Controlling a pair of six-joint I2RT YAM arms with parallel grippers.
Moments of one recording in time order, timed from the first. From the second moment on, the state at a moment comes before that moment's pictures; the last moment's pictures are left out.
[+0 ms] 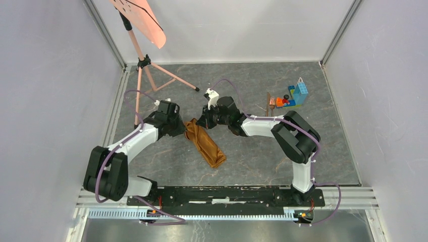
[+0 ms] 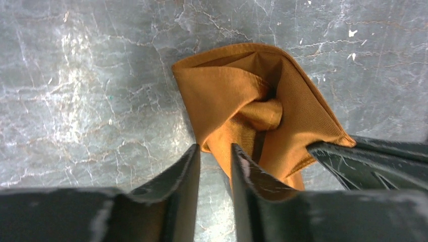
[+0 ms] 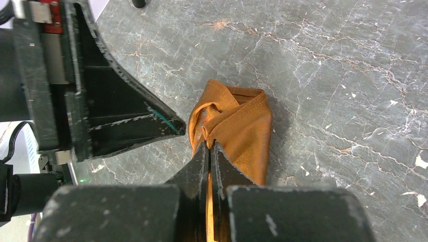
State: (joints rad) left arm -0.32 1.33 0.75 -0.36 0.00 -0.68; right arm 0.79 1.94 1.11 0.42 -0.32 0.42
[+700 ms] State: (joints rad) left arm -0.32 1.65 0.87 -0.18 0.06 -0.69; right arm 0.79 1.95 1.12 0.41 -0.37 0.44
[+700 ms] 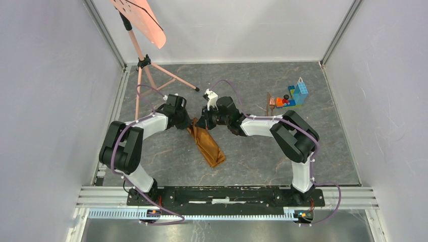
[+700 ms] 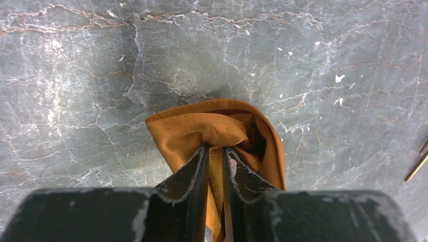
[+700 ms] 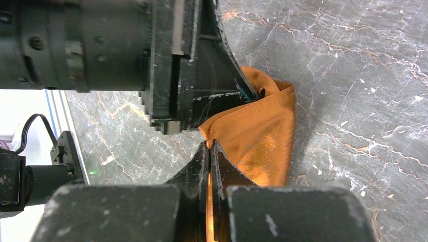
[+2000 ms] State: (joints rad) left arm -0.33 1.63 0.80 0.05 0.18 -0.83; right arm 0.70 1.96 1.06 0.59 -0.52 0.57
